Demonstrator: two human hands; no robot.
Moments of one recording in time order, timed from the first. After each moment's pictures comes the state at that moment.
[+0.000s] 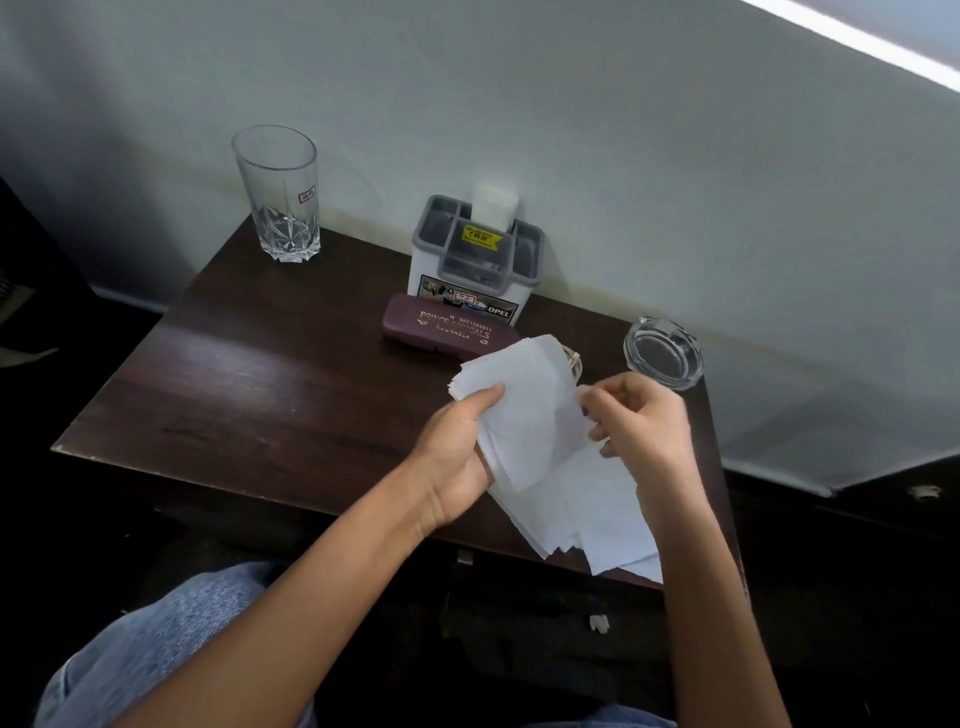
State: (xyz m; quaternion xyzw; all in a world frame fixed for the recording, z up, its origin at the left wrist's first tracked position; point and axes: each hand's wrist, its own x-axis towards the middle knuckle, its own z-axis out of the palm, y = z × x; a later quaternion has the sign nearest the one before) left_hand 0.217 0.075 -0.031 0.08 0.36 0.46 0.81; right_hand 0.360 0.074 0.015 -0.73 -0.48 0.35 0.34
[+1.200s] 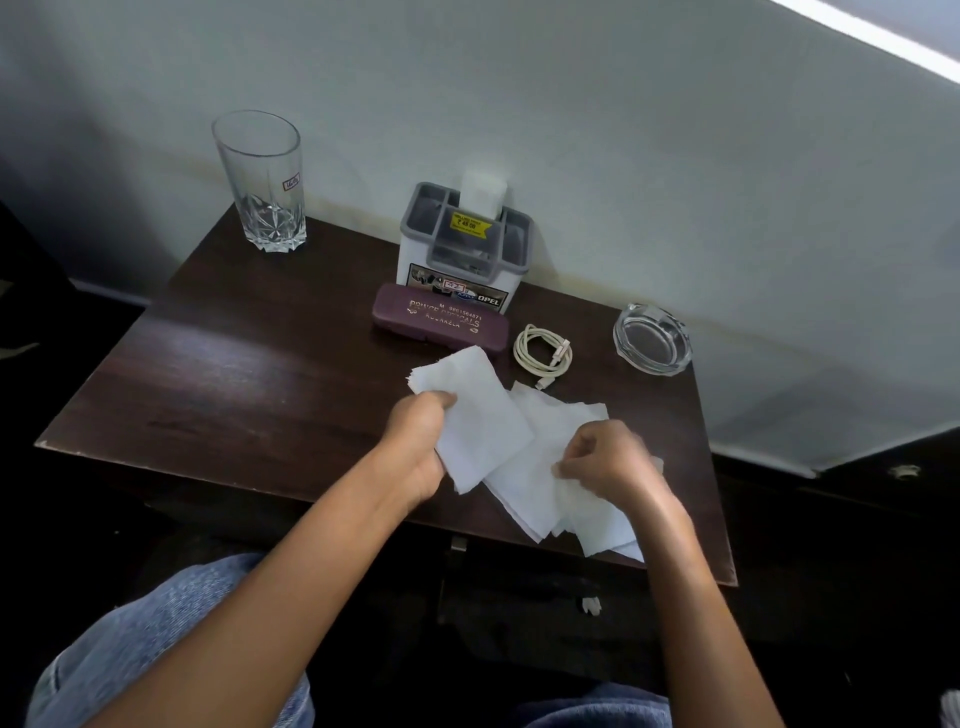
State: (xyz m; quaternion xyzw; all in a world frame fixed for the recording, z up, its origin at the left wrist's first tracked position) left_hand 0.204 0.086 -0.052 0.08 0.56 0.43 0.71; right_hand 0.389 0.076 -0.038 -0.77 -0.56 0.31 0.03
